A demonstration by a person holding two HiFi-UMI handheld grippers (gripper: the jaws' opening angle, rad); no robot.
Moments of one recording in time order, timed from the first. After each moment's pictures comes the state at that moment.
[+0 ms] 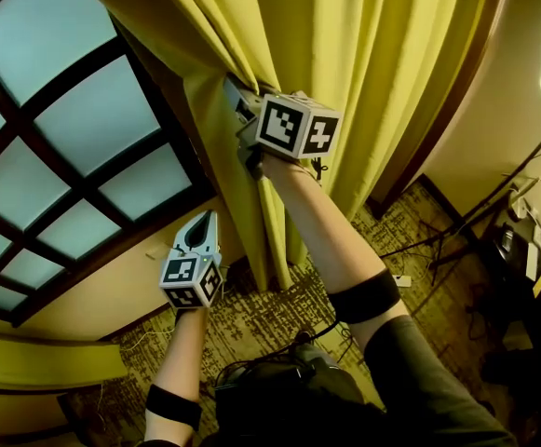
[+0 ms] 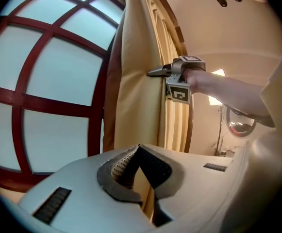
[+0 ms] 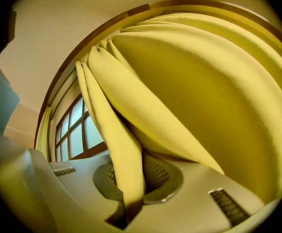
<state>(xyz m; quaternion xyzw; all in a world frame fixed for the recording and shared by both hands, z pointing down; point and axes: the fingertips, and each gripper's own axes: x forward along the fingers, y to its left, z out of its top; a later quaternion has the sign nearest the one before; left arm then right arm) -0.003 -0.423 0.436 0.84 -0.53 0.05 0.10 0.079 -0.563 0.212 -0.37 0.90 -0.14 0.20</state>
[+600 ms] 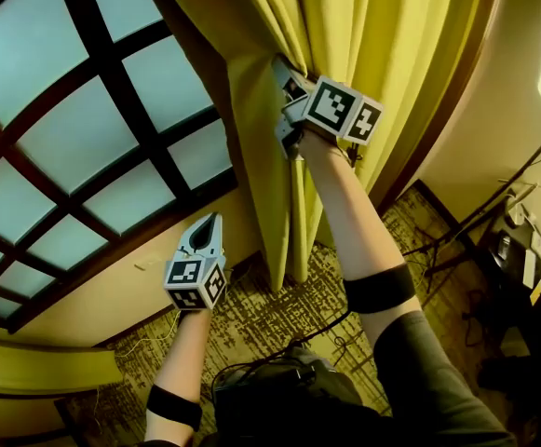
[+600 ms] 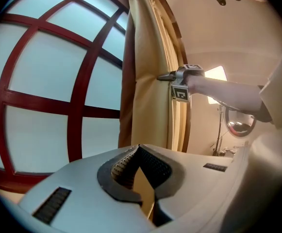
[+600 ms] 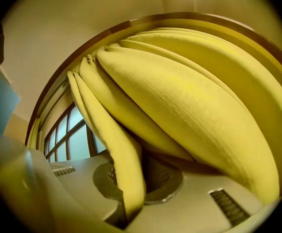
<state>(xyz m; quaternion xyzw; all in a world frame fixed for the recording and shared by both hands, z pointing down) 0.049 -0.452 0.441 0.85 -0.52 0.05 0.10 0.214 -0.617 0.195 -0.42 0.86 -0.14 0.24</state>
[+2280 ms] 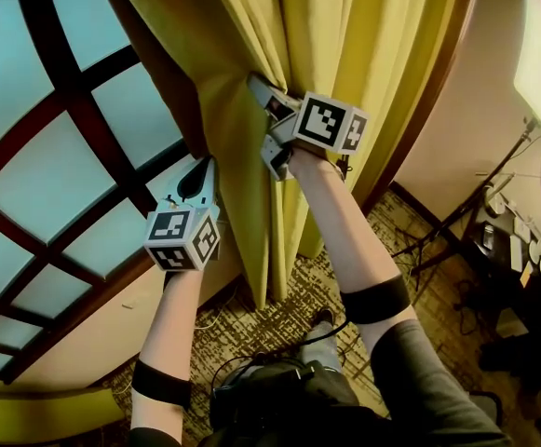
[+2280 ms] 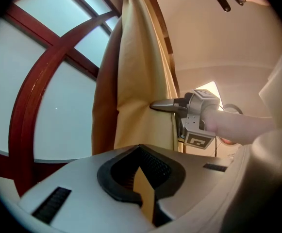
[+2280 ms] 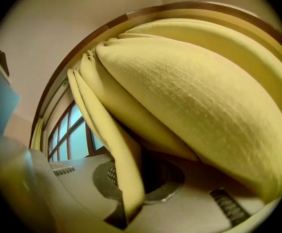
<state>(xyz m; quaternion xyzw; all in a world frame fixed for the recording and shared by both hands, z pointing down) 0.101 -0.573 0.314 0.89 -0.45 -0.03 0.02 0.201 -0.644 0.201 -0.39 0.87 -0.16 0.24</state>
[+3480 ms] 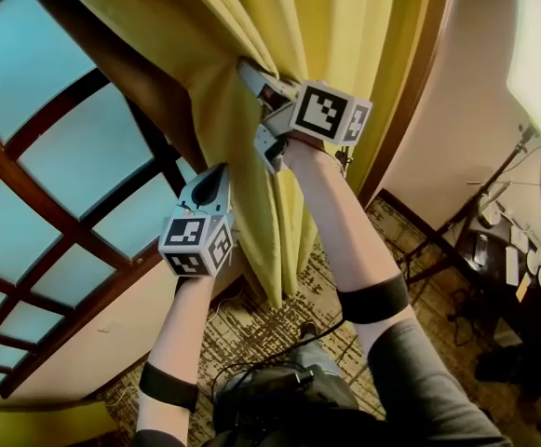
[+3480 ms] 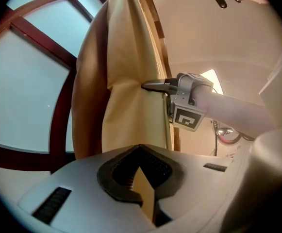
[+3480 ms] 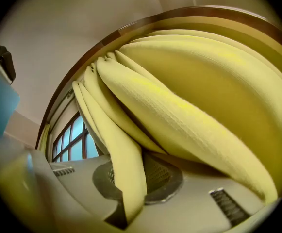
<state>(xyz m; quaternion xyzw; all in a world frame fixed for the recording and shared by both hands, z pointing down) 0.275 -0.623 0.327 0.91 -0.42 -0.02 0.02 0.337 -0.689 0.155 -0.36 0.89 -0.12 0.27</state>
